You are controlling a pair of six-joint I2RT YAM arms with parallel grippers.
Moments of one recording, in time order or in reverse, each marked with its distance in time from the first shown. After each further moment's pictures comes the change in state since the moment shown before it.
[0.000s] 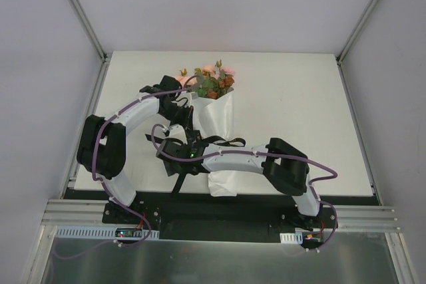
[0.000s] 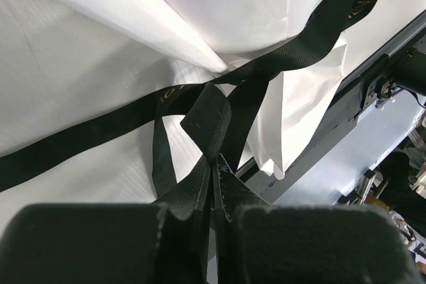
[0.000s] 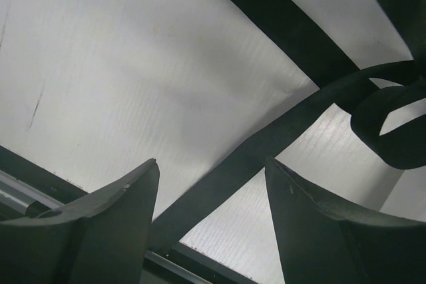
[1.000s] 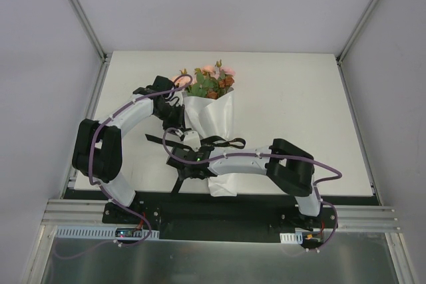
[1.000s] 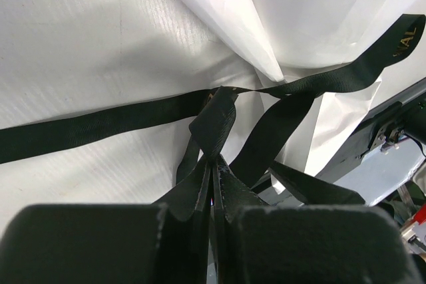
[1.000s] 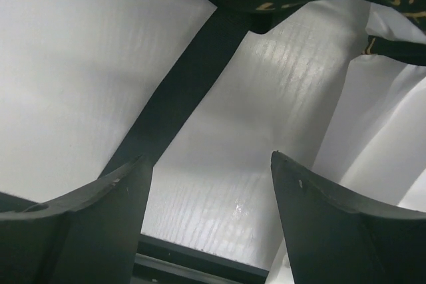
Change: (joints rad) left arm 0.042 -0.046 -0.048 0.019 -0.128 -0.105; right arm 0.012 -0.069 -0.145 -0.082 0.064 0.132
